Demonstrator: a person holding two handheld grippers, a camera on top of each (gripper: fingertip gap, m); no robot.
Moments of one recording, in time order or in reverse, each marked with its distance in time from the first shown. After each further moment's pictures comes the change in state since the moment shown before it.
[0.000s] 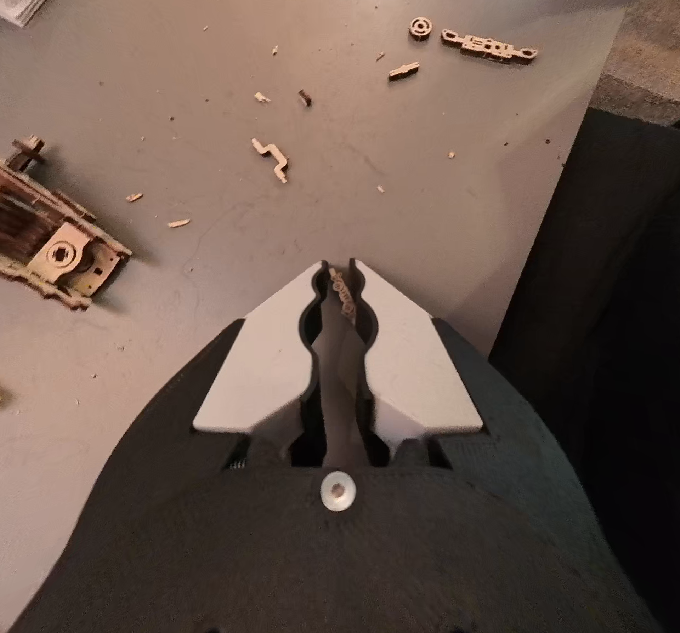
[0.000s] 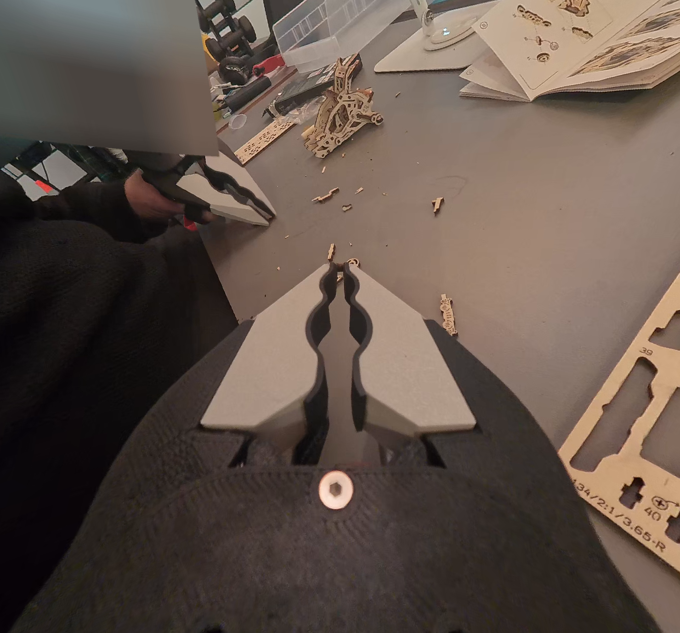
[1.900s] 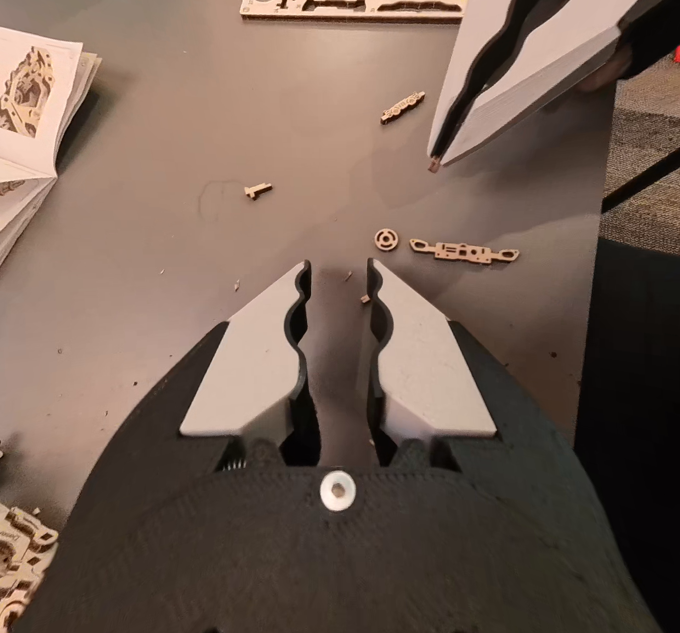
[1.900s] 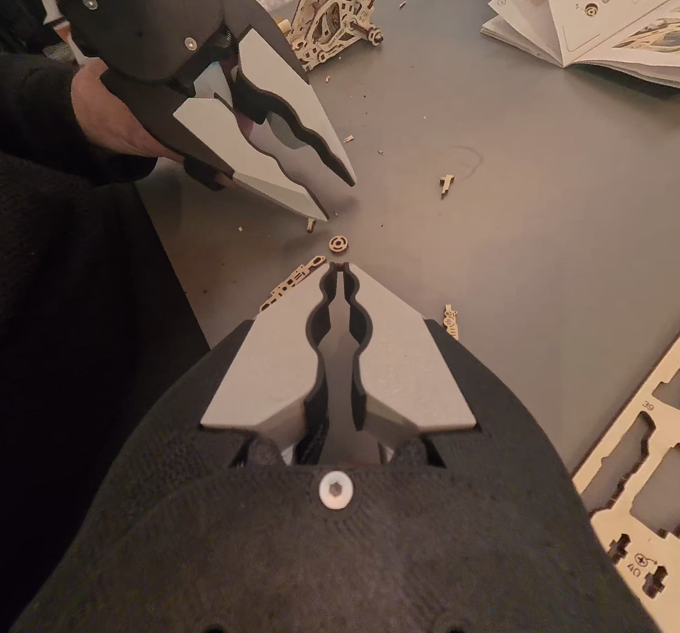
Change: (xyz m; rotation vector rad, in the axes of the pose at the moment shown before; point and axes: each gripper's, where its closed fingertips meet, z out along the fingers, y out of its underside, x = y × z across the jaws) left arm 0.020 -0.105 0.084 0.092 0.061 0.149; right arm 0.004 0.023 0.032 -0.230 0.118 -0.195
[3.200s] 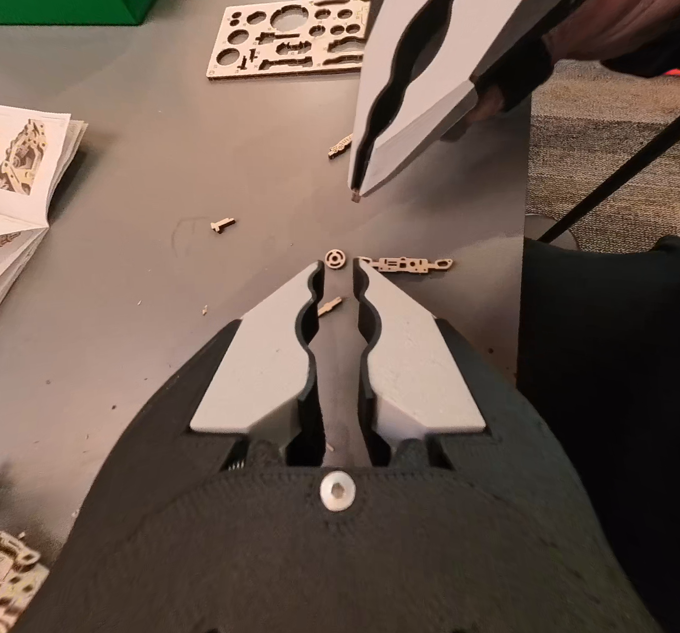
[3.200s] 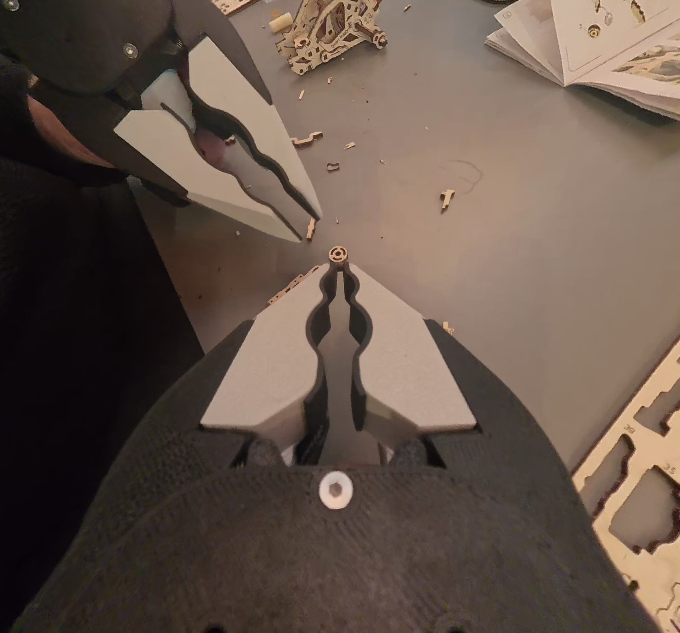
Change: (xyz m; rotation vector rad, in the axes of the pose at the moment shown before) left arm 0.029 -0.016 -0.011 0.078 0.028 0.073; right arm -0.001 -0.007 0.004 -0.025 0.015 -0.050
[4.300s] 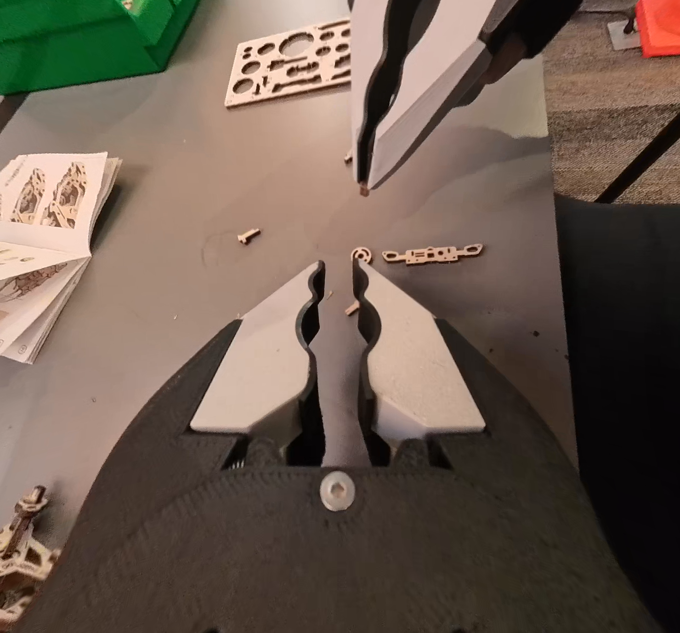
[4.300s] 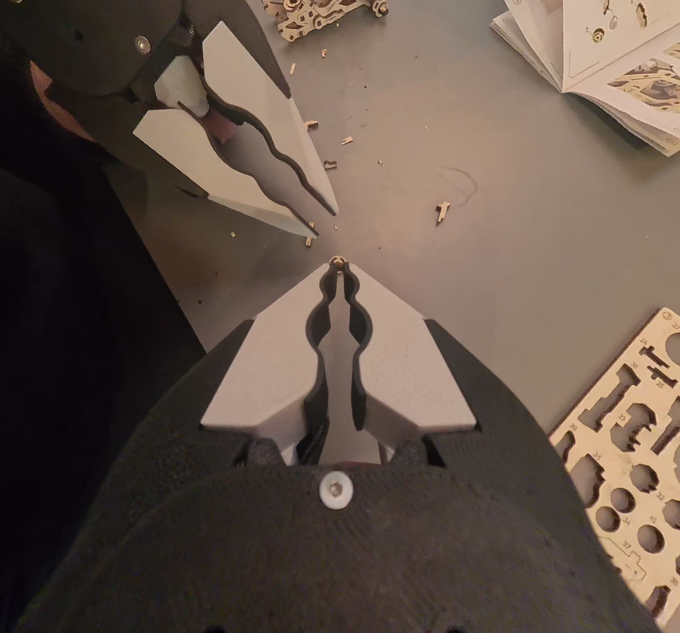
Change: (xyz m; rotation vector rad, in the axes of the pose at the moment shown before) left arm -0.015 0.001 -0.002 0.068 -0.012 0.109; right arm -0.003 -0.014 0.003 -0.168 0.074 -0.063
